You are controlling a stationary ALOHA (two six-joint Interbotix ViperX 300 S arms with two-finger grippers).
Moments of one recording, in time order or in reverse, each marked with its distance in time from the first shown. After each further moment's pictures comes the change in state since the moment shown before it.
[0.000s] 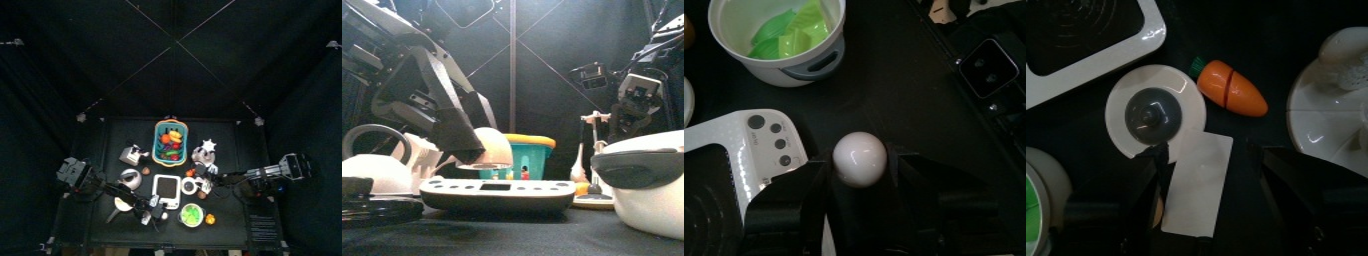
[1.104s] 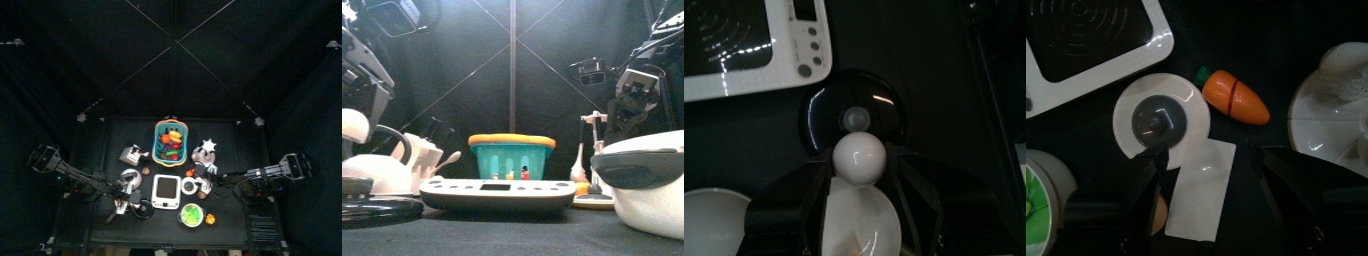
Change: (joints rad) left arm -0.031 -0.586 0.376 -0.288 0.502 -0.011; right arm 0.017 -0.005 -0.015 -0.012 0.000 0.003
